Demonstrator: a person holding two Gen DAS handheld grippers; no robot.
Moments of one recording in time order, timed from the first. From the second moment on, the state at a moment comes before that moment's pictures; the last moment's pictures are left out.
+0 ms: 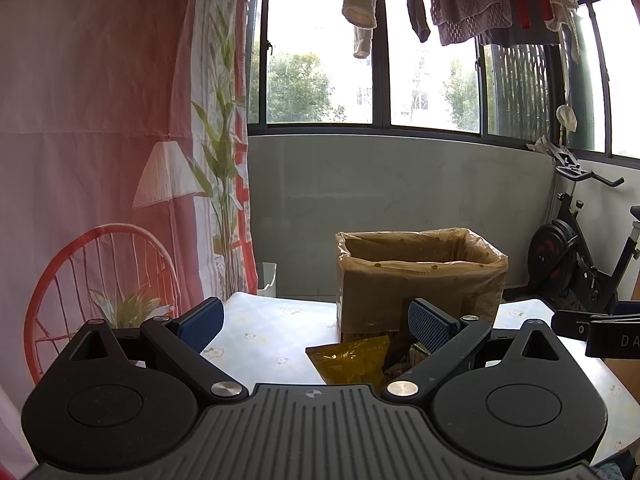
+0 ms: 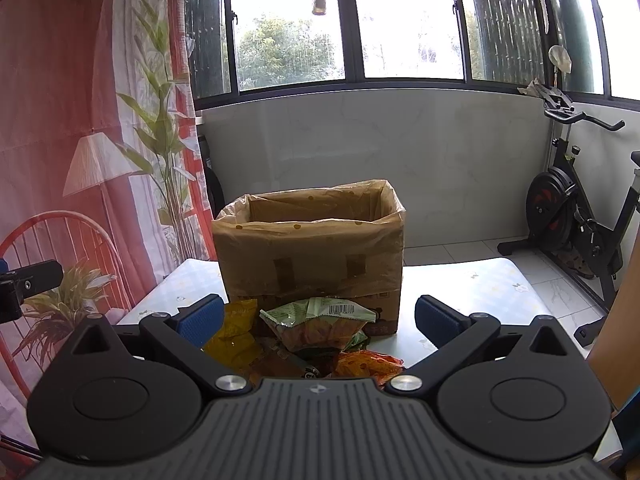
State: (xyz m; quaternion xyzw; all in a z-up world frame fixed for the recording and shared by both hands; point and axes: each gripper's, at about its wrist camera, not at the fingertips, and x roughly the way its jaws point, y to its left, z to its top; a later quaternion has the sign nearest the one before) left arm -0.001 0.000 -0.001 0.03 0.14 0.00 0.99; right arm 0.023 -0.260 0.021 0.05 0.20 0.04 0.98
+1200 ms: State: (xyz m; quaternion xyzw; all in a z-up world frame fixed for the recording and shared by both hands) left arm 0.099 0.015 -0.120 0.00 0.24 0.02 0.97; right arm 0.079 -0.302 -0.122 0.08 0.26 0.01 0.96
